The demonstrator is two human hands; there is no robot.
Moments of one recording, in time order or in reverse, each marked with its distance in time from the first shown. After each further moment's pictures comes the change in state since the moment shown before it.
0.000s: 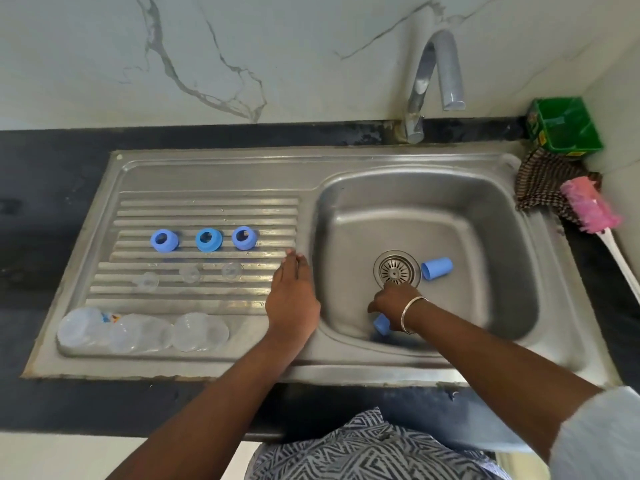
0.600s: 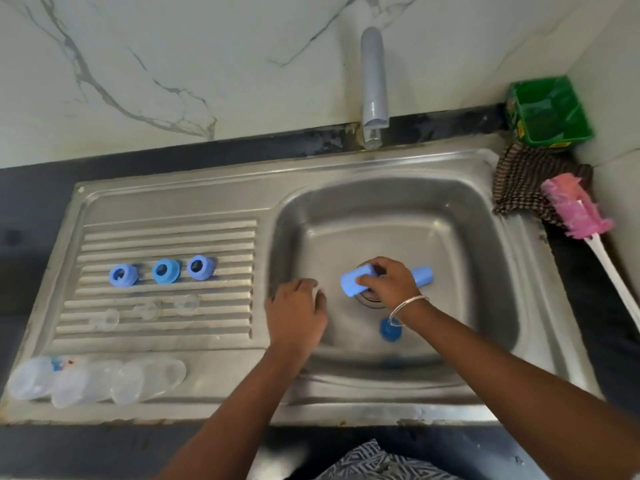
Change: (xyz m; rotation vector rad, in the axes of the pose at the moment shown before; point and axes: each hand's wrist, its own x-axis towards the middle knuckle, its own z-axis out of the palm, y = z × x) left_hand 0.030 0.082 0.017 -0.032 -0.031 -0.082; right_hand 0.002 0.057 -0.009 1.690 0.588 0.433
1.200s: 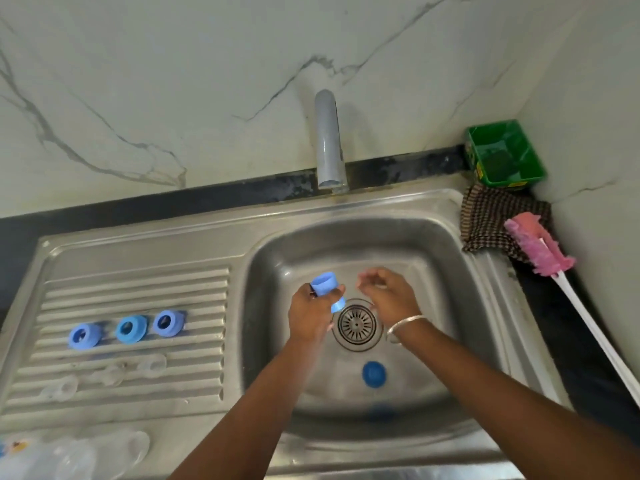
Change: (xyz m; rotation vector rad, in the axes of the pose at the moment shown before) left_hand 0.063 0.082 -0.003 -1.092 -0.224 -0.456; right_hand 0.012 -0.047 -0.039 0.127 0.171 -0.014
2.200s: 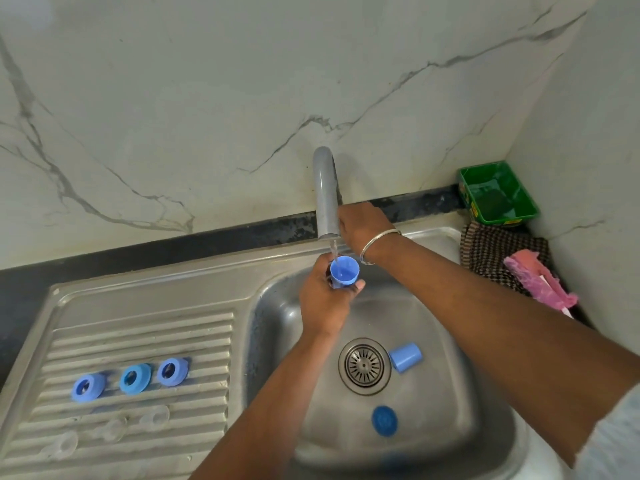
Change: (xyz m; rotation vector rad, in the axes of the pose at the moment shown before) left_hand 0.013 0.074 0.021 0.164 0.030 0.567; right_hand 0.070 -0.177 0.002 -0.930 -0.113 -0.456
